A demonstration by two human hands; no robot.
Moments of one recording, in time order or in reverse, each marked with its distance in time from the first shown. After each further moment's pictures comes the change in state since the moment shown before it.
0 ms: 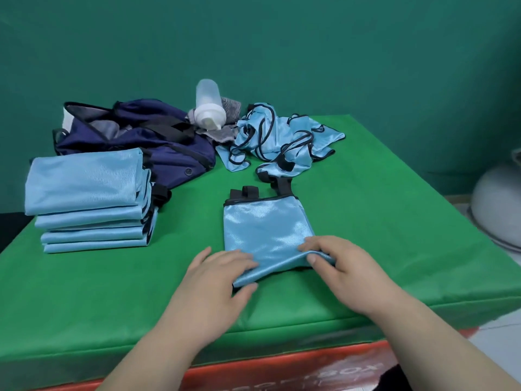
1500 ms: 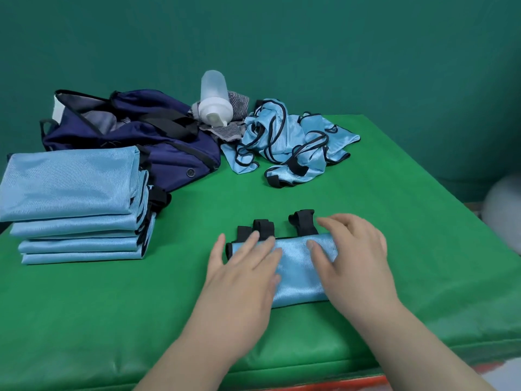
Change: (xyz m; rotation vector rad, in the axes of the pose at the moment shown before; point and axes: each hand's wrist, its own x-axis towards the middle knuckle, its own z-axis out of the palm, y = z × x) left_hand 0.037 0.008 0.014 0.234 0.108 0.090; right_hand 0.043 -0.021 0.021 -0.389 0.309 0.124
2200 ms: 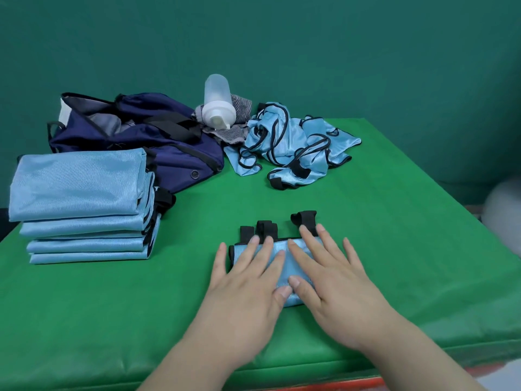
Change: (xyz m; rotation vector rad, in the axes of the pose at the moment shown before) left_hand -0.008 0.000 0.000 0.108 -0.260 -0.012; right_hand -0.016 -0.014 -0.005 -0.179 -0.591 -0.169
